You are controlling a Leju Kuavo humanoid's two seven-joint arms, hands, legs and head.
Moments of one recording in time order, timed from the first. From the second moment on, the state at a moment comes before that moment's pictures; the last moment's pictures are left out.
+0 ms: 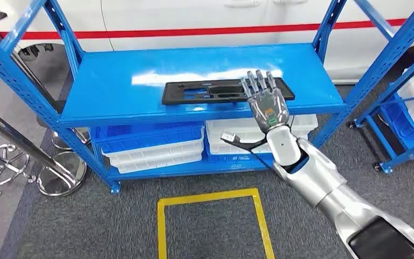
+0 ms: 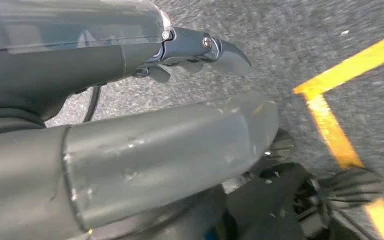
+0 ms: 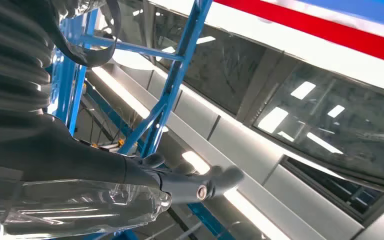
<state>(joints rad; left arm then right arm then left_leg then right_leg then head) -0.06 -0.25 1.19 -0.40 -1.22 -0.20 -0.38 -0.81 -0.26 0.77 -1.12 1.55 -0.16 0.52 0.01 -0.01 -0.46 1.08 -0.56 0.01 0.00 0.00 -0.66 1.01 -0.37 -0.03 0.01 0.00</state>
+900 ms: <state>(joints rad) -0.07 -0.25 1.21 -0.40 -1.20 -0.21 -0.39 -0.72 -0.20 0.88 -1.04 1.55 -0.14 0.58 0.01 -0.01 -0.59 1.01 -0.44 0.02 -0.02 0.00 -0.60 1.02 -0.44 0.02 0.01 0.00</state>
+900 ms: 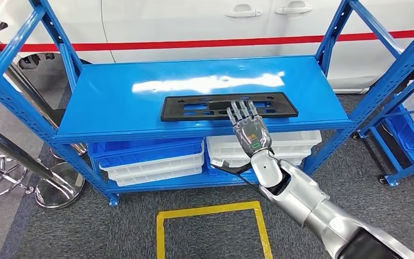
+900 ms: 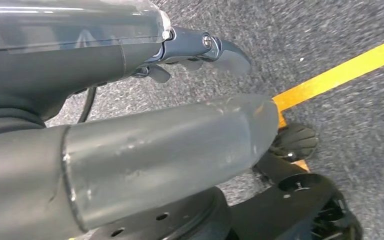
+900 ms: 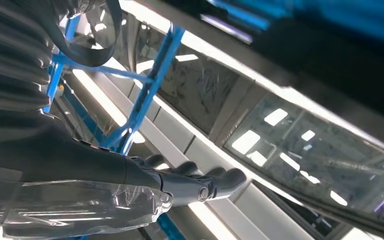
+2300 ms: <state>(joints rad) -0.06 -0.24 1.21 -0.40 -1.22 -0.20 -0.42 -0.72 -0.16 0.89 -0.96 1.55 -0.18 0.57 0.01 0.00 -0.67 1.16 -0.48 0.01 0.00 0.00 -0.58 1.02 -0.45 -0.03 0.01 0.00</state>
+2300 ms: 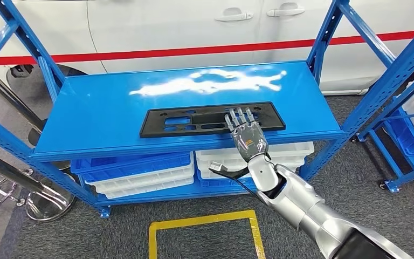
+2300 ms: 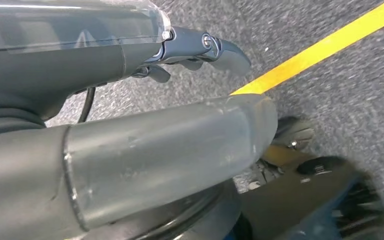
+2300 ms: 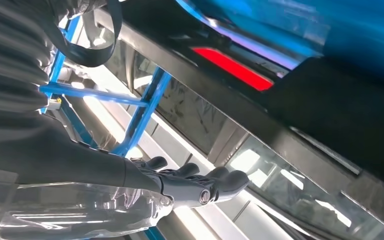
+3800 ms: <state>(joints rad) -0.06 -0.25 1.21 -0.40 -1.21 -0.21 -0.45 -0.70 -0.15 0.89 -0.95 1.55 -0.18 0.58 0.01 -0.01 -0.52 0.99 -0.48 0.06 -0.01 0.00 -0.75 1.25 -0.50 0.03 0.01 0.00</state>
